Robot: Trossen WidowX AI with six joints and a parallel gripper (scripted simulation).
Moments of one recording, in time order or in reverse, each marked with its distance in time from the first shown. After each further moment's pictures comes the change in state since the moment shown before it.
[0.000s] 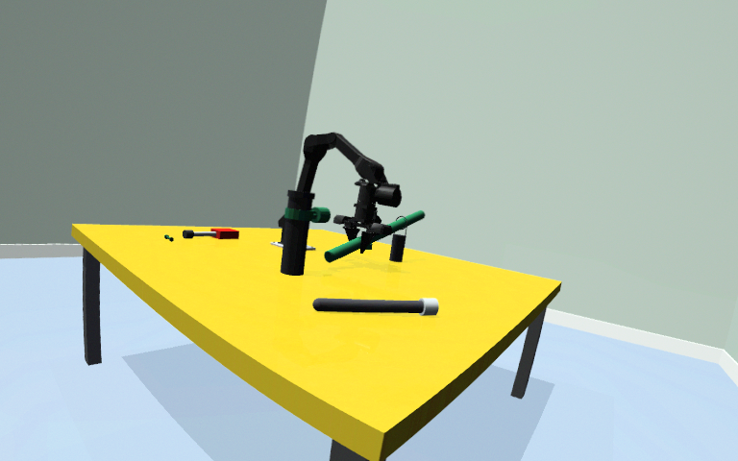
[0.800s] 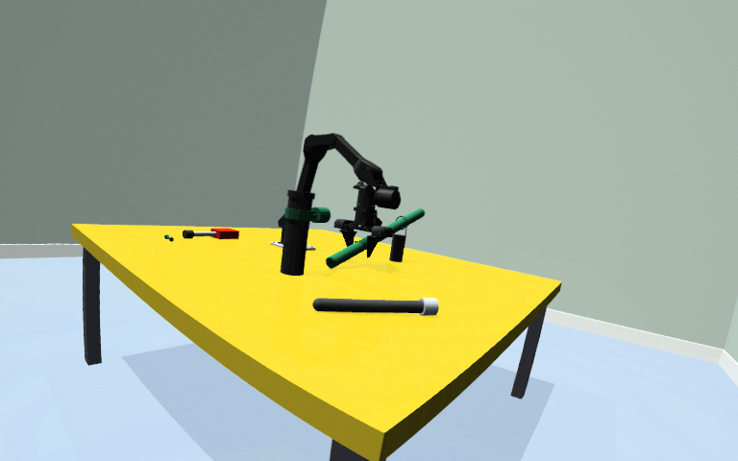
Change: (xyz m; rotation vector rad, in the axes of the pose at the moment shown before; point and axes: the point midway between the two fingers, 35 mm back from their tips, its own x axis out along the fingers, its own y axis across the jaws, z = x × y) arm 0.011 -0.004 0.004 0.001 -0.045 -0.025
